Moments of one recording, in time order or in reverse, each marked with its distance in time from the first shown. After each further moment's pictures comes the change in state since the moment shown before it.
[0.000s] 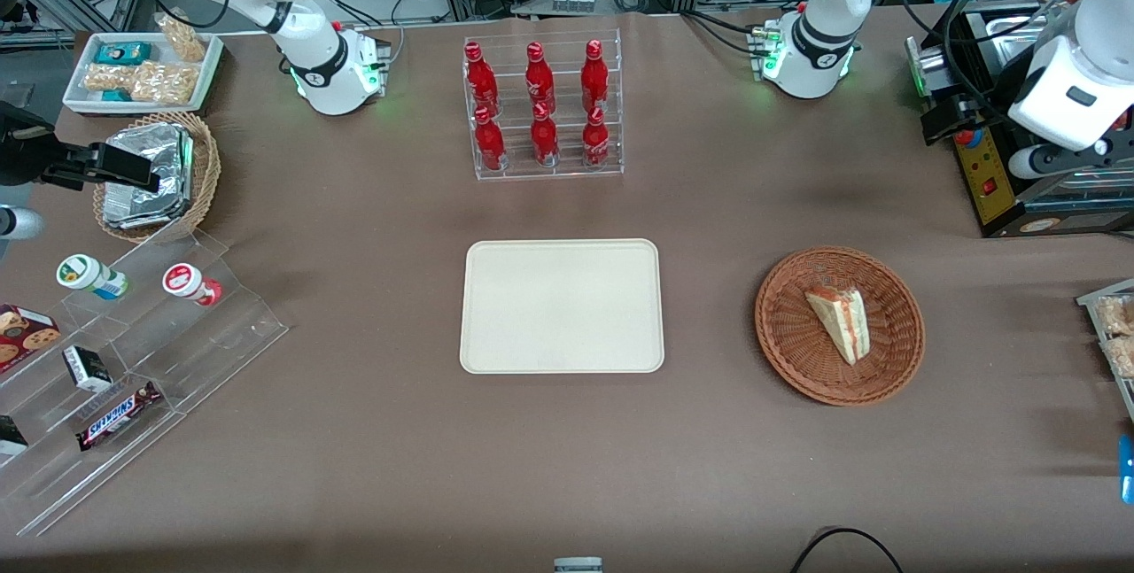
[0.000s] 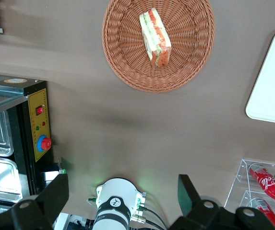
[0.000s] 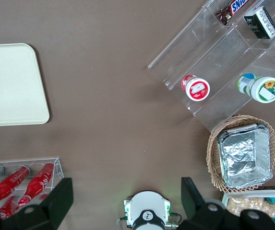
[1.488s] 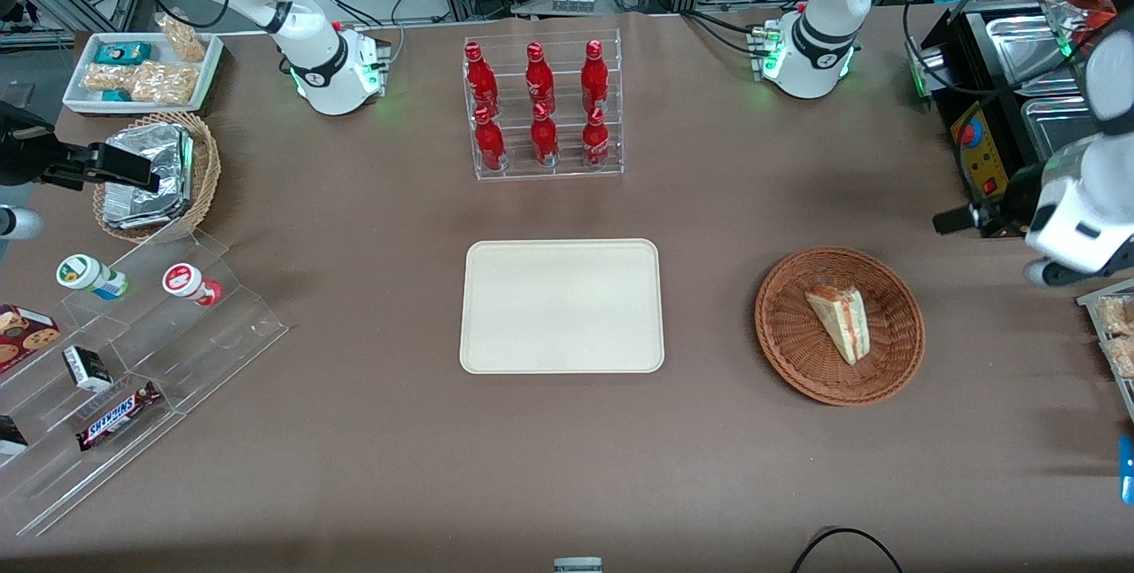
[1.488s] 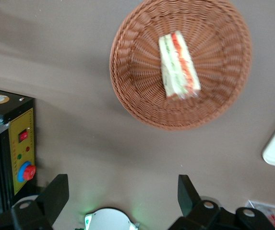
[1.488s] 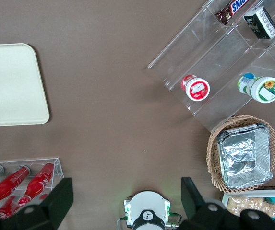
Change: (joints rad) arm 0.008 0.191 0.125 -0.112 0.000 0.263 0.007
